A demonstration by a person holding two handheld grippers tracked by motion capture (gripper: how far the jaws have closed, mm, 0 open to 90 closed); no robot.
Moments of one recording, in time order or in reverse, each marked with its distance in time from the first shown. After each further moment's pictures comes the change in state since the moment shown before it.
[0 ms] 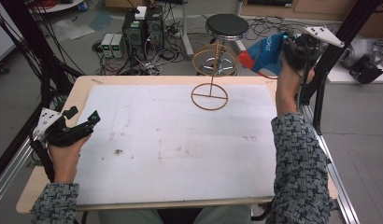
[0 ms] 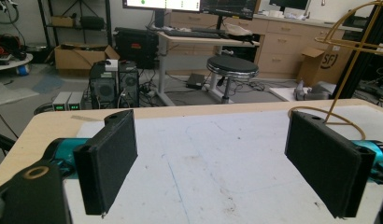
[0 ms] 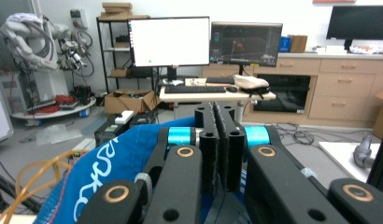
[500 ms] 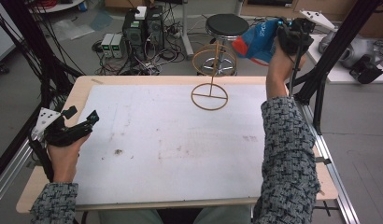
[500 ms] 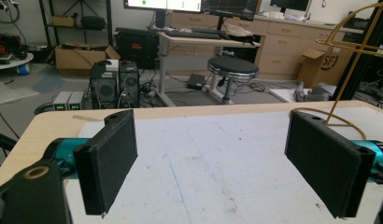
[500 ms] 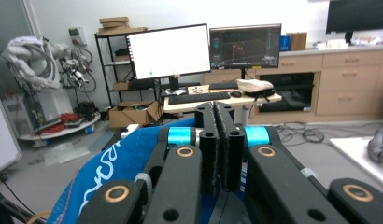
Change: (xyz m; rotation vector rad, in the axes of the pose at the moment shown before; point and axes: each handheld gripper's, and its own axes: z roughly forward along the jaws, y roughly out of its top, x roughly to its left) left arm 0.003 0.001 -0.001 0.000 0.002 -0.003; right arm 0.015 0.020 0.030 -0.020 -0.008 0.096
